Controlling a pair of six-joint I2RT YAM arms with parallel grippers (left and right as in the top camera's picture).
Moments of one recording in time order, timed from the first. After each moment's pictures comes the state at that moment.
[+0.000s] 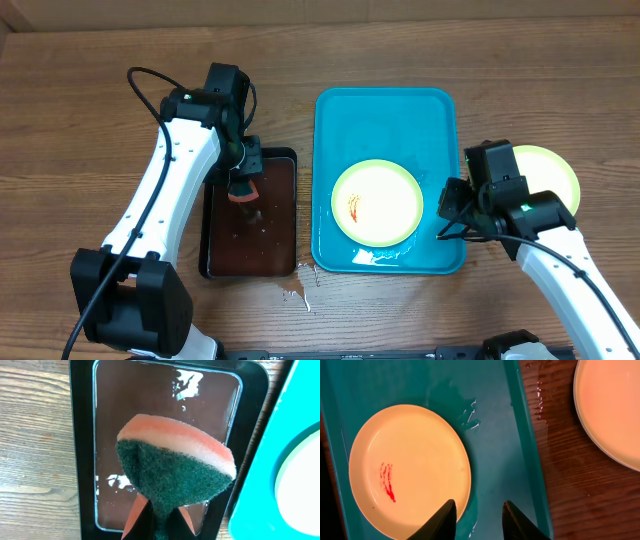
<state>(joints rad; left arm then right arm) -0.19 1.74 1.50 -1.24 -0.02 -0.33 0.25 1.22 0.90 -0.81 0.01 0.53</state>
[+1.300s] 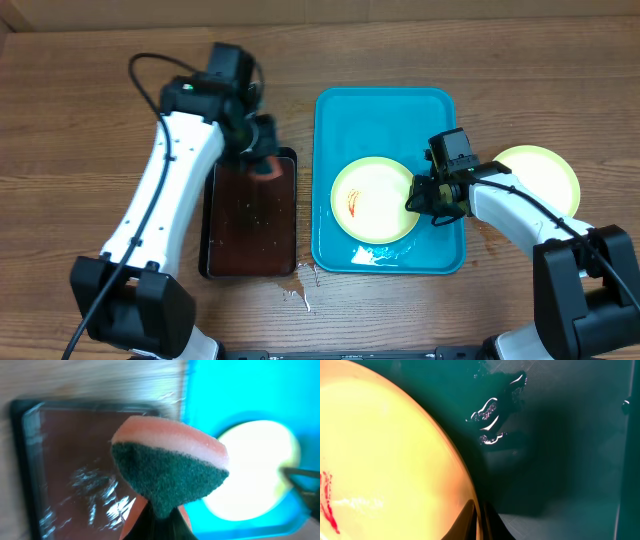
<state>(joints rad) -0.24 1.74 1.62 -1.18 0.15 -0.34 0.25 1.69 0.90 -0.52 -0.15 0.42</state>
